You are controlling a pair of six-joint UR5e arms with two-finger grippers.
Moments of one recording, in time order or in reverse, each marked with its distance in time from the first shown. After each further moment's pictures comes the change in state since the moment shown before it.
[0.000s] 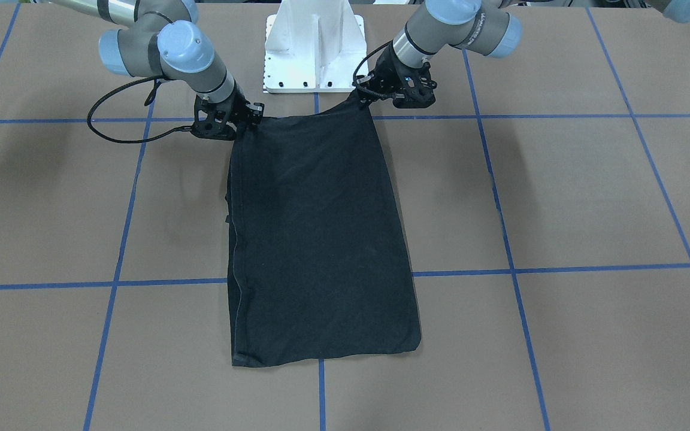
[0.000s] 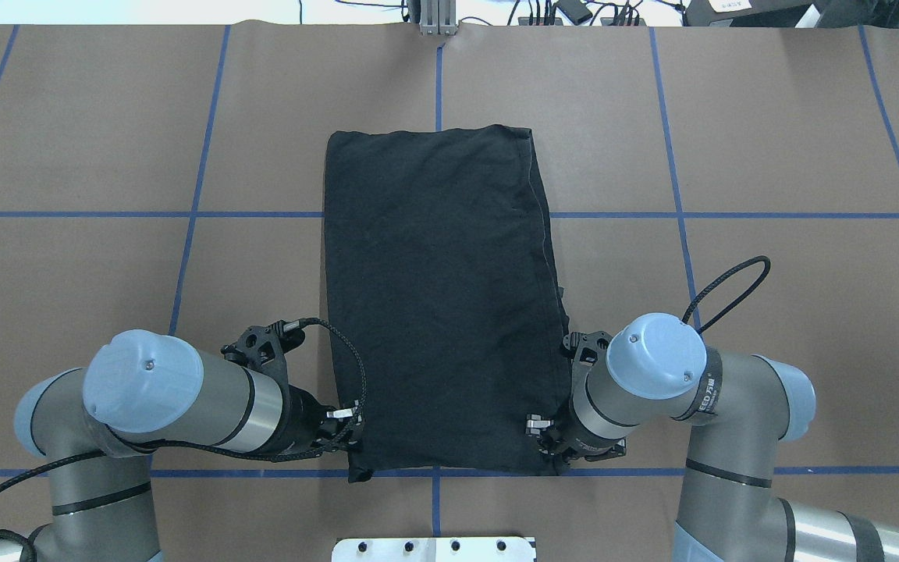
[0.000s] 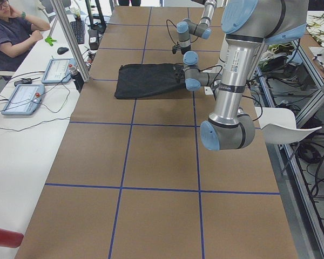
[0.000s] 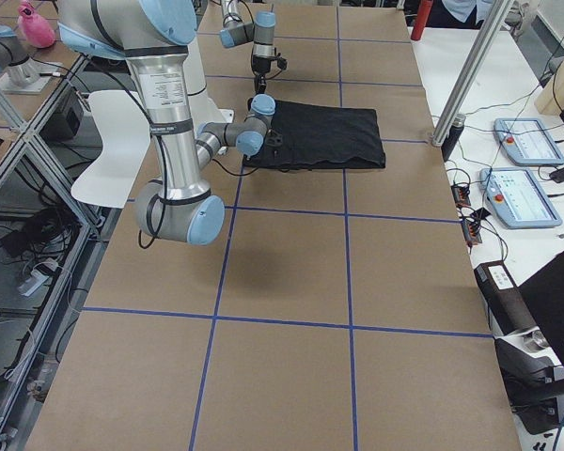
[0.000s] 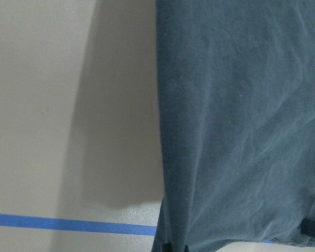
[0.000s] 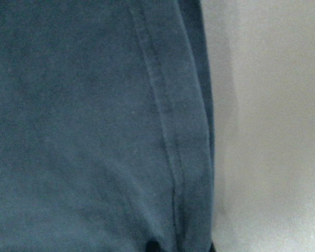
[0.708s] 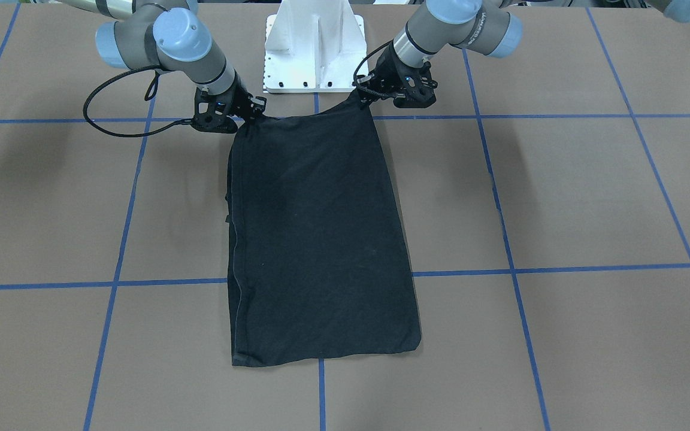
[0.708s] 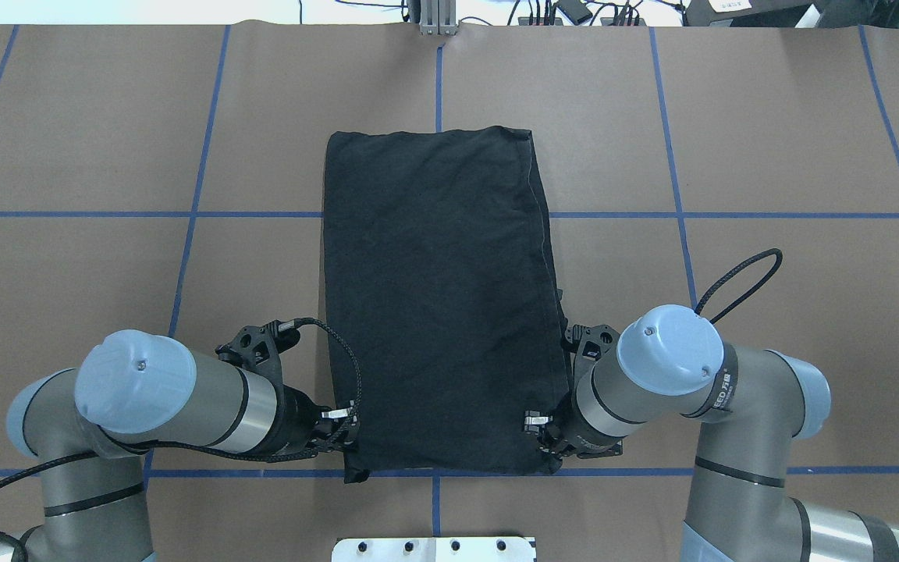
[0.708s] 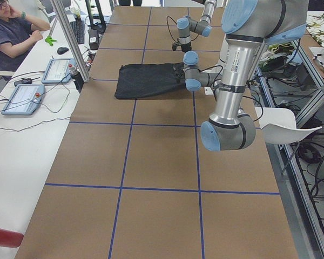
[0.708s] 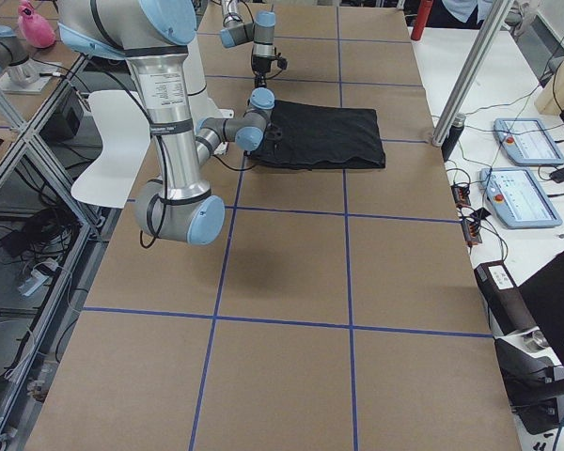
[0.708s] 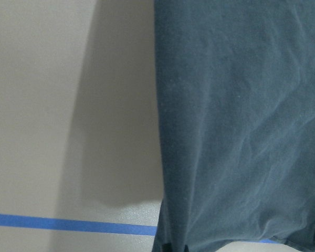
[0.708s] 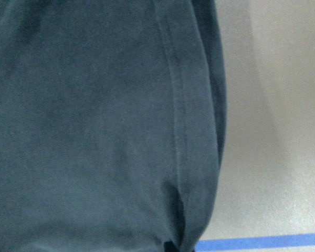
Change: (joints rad) left arm -0.001 0.027 -0.024 0.000 -0.001 0.000; right arm 0.013 -0.016 0.067 0.003 0.031 0.022
